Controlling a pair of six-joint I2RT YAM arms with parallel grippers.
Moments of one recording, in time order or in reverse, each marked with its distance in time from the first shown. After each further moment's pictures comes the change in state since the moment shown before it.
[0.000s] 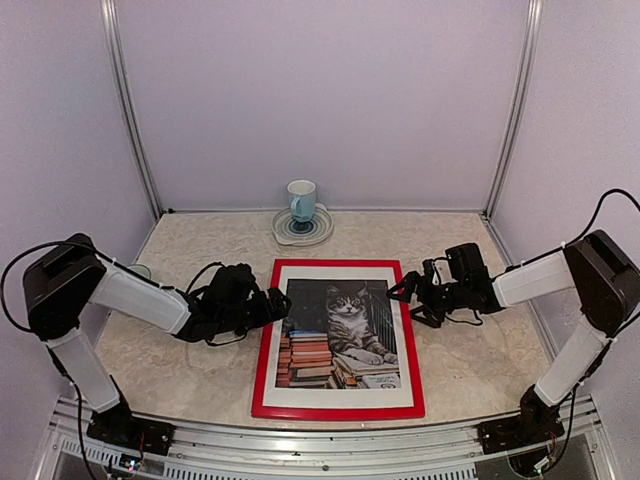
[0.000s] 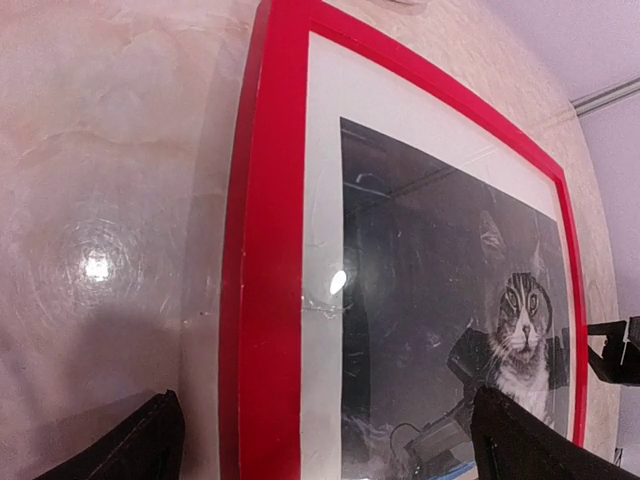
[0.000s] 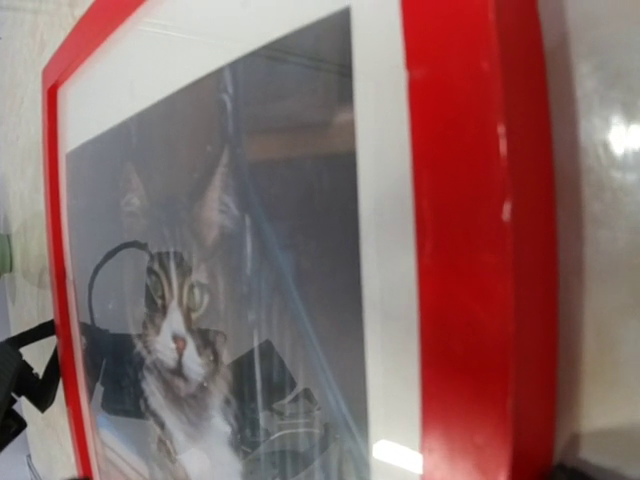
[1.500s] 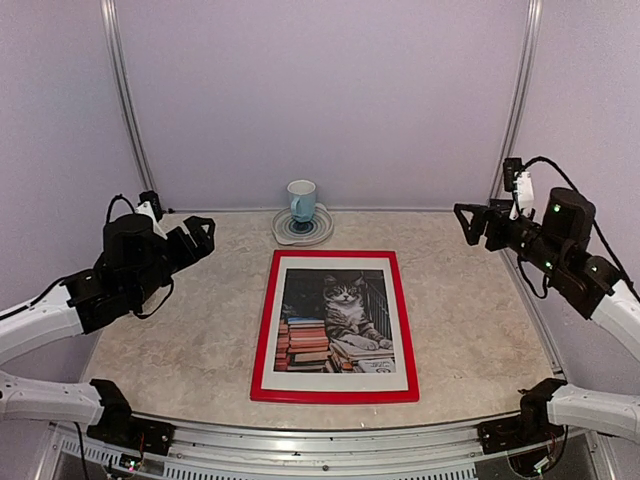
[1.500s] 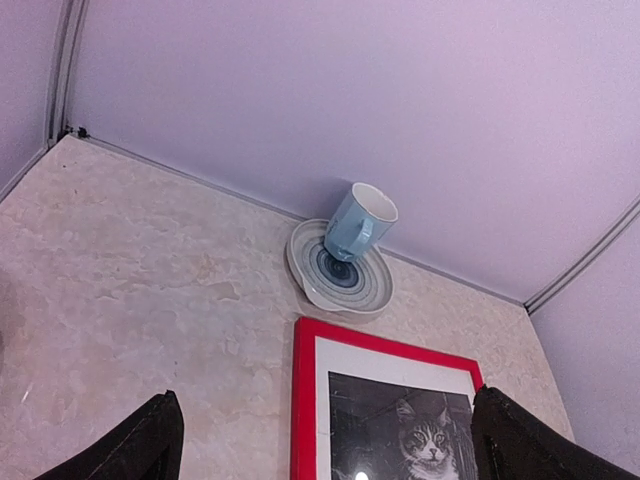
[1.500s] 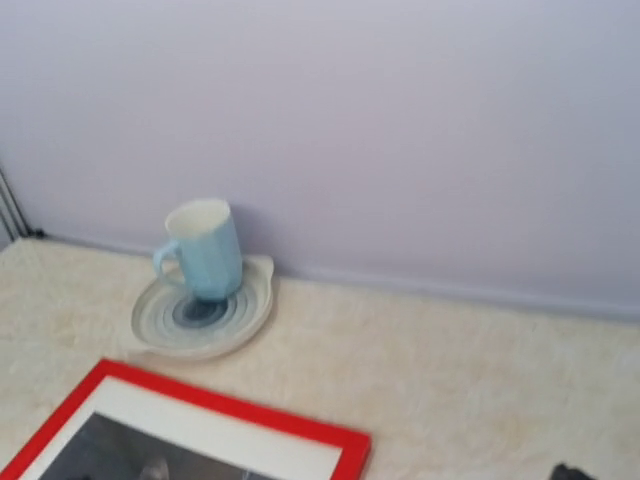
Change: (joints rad) left arm 0.087 -0.745 0.034 -0.356 -0.329 0.278; right arm 0.003 -0.797 0.156 -0.331 0.506 -0.728
